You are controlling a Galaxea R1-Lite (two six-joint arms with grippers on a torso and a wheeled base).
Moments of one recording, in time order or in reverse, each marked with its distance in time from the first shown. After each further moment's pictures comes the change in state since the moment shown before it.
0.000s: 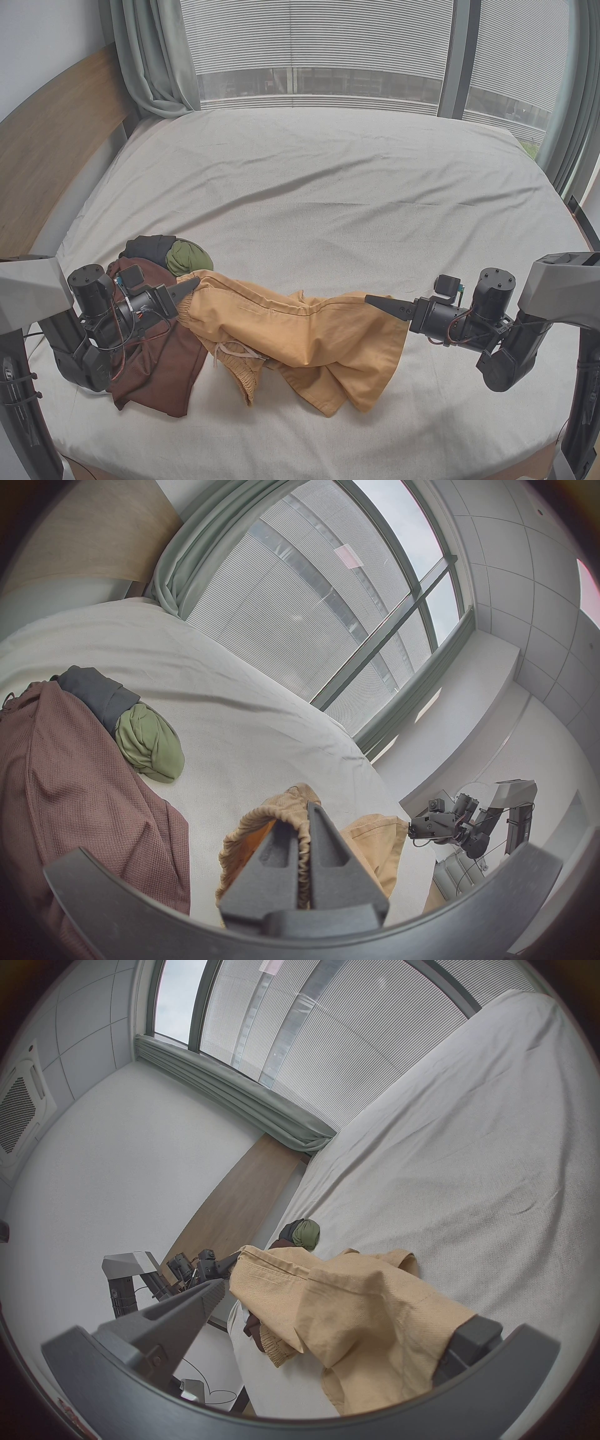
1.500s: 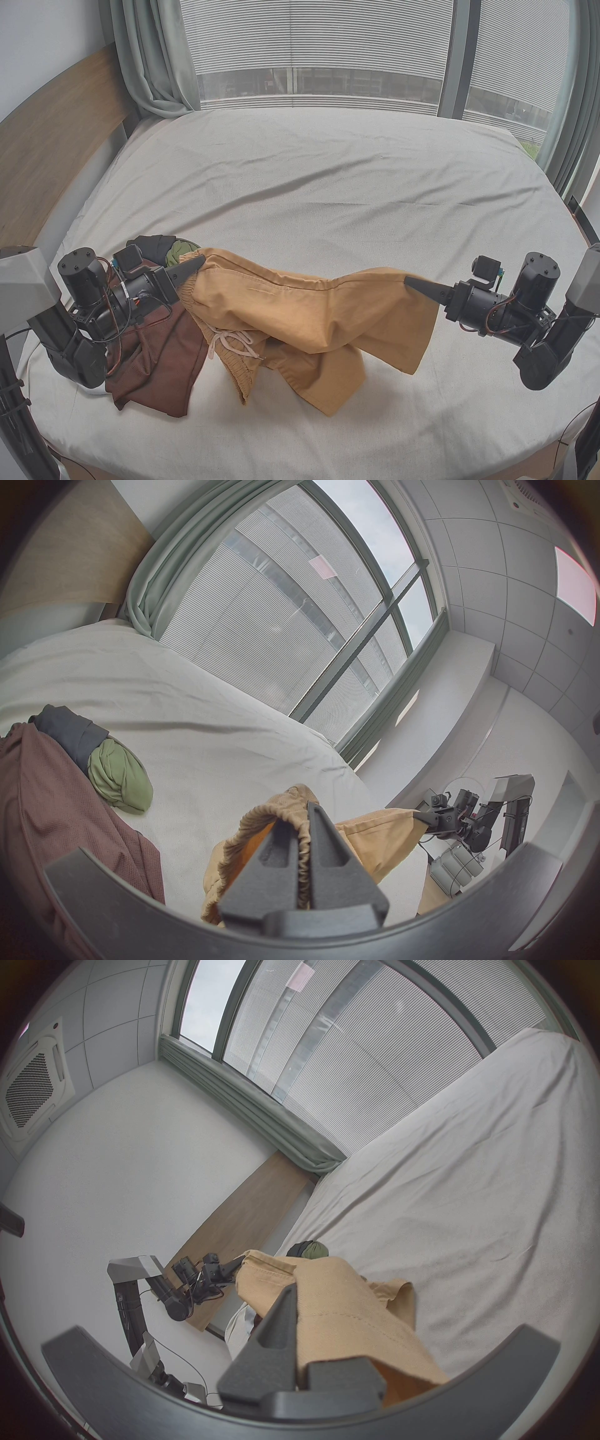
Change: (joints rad) left arm -0.056 -0.117 -0.003 0.000 0.001 0.000; right arm -0.042 -0.245 0.152 0.008 -0.008 -0.049
